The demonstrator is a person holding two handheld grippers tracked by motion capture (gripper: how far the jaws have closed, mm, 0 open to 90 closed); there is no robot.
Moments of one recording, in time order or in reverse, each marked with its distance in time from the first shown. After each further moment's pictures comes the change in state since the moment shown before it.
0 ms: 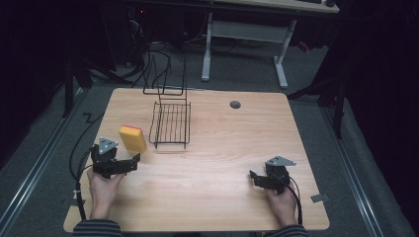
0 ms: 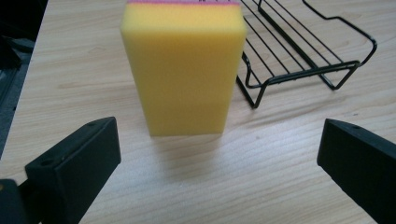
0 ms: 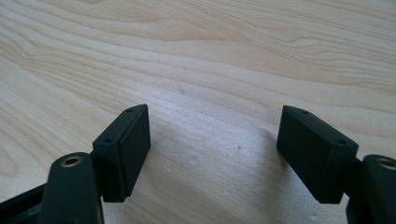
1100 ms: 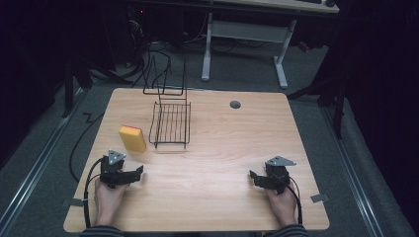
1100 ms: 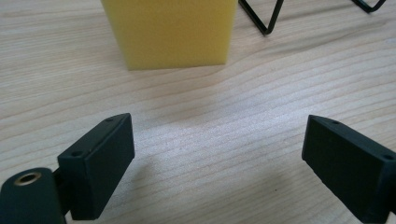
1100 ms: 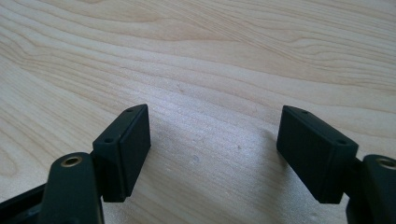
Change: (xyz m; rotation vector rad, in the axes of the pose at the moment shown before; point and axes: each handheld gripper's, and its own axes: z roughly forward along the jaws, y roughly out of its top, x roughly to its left) left arm -0.001 -0.046 0.027 0.107 -0.009 0.030; right arm 0.000 0.000 0.000 0.000 0.000 0.003
